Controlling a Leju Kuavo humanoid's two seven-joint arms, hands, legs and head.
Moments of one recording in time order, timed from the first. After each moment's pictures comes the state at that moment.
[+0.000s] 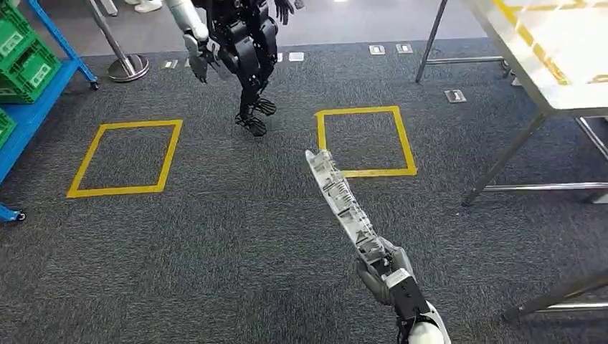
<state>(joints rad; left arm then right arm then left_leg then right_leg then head) -0.10 -0.18 1.25 -0.20 -0.68 -0.42 -0.49 0.06 0.09 0.14 -1.26 0.39 -0.06 -0.54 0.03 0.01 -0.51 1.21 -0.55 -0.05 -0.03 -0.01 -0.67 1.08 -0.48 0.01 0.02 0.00</state>
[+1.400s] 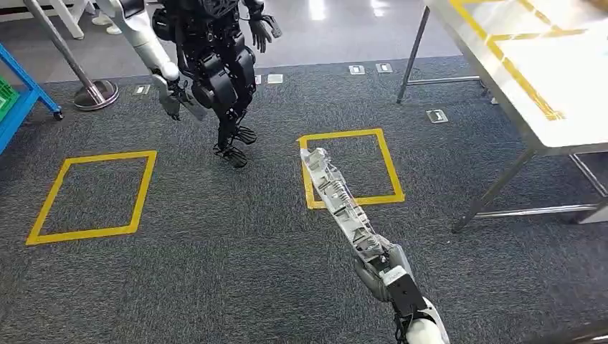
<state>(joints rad) -0.10 -0.18 1.22 -0.19 -0.73 -0.38 -0.52 0.04 0.08 0.14 -1.25 0.40 -0.06 -0.54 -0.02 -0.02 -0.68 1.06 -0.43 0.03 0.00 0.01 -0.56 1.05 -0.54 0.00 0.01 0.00</state>
